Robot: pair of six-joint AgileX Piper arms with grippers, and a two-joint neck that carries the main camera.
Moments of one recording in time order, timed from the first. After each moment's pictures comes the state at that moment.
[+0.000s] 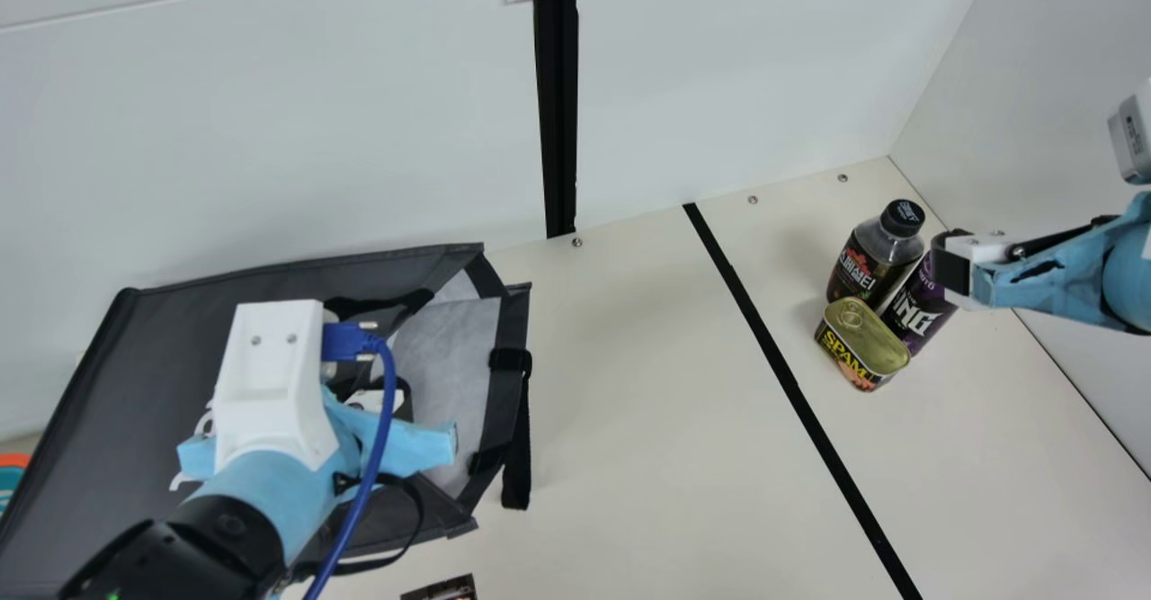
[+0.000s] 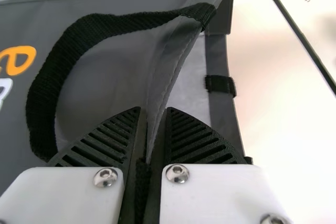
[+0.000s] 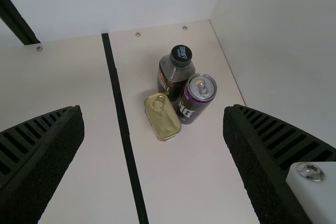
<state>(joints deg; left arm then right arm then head) -47.0 86.9 -80.0 20.8 45.2 -39.2 -34.4 65.6 -90.2 11.6 69.8 -22.1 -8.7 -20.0</state>
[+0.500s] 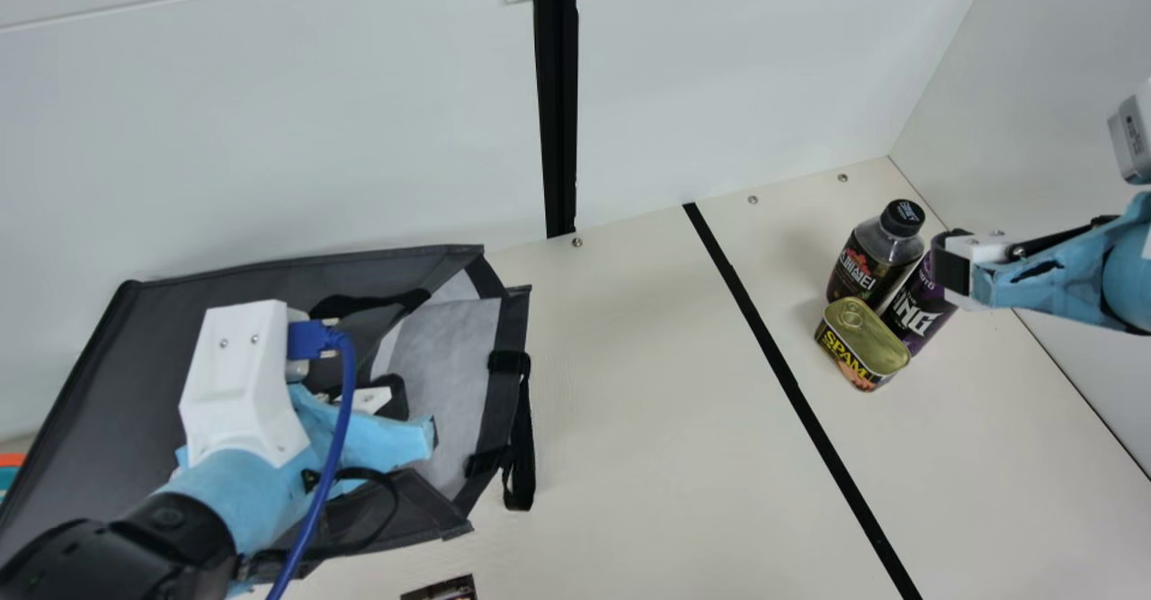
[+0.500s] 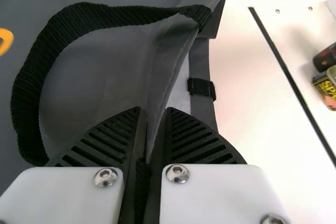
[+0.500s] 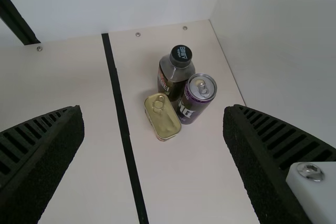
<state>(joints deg) -41.2 85.2 -76.3 5.9 38.6 -29.8 -34.4 65.6 -90.2 11.6 69.8 -22.1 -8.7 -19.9</state>
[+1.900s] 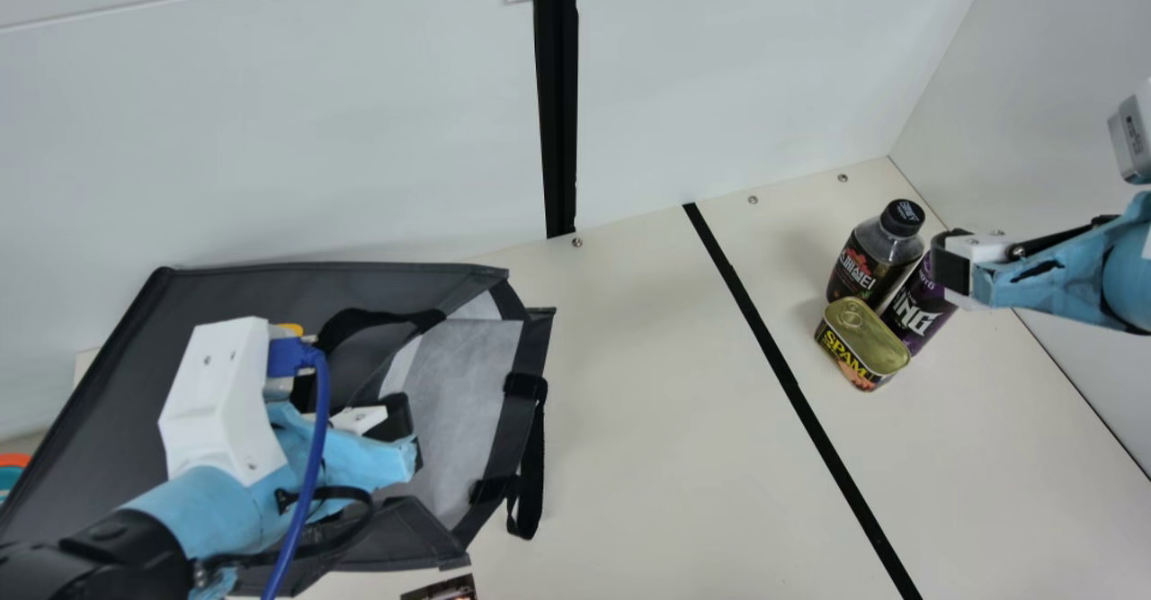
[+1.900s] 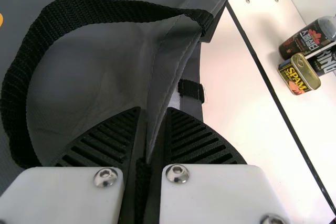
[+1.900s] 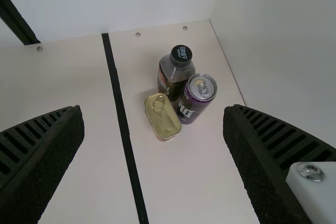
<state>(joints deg) -36.9 82.8 -73.0 -11.6 37.3 -14.9 -34.4 65.6 -90.2 11.6 69.8 -22.1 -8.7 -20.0</state>
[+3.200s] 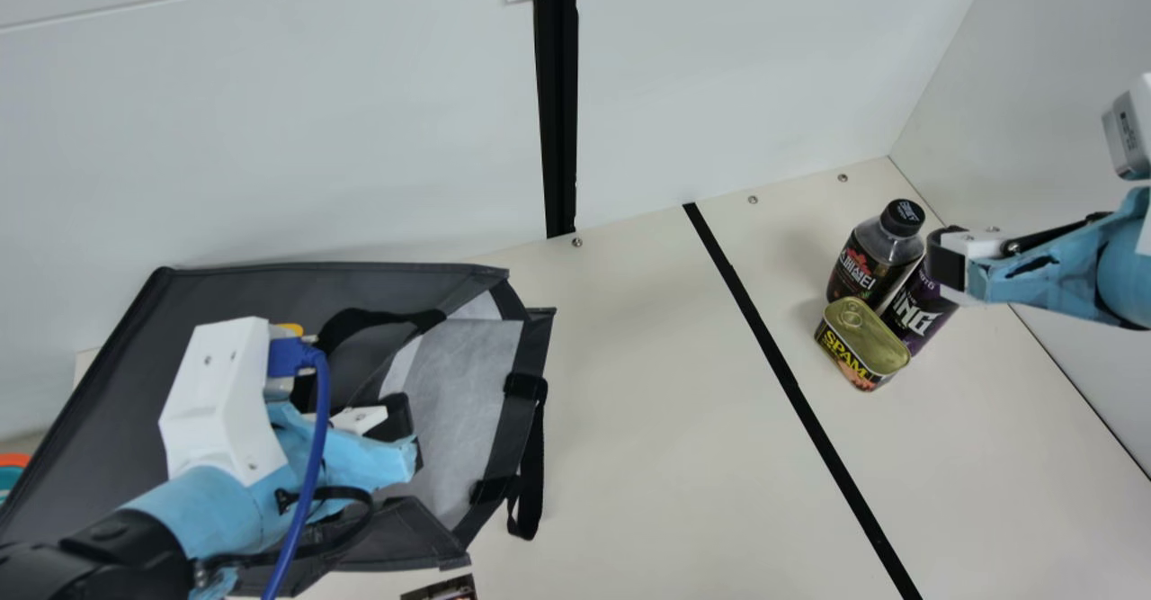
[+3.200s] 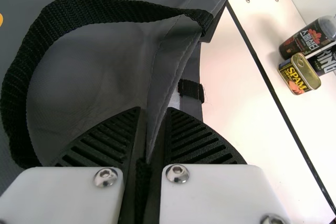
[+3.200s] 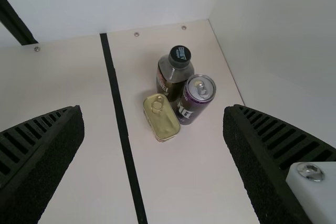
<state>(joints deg) -36.9 82.8 -73.0 -11.6 37.3 -14.9 -33.7 66.4 -90.8 10.2 69.6 -21.1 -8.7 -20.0</state>
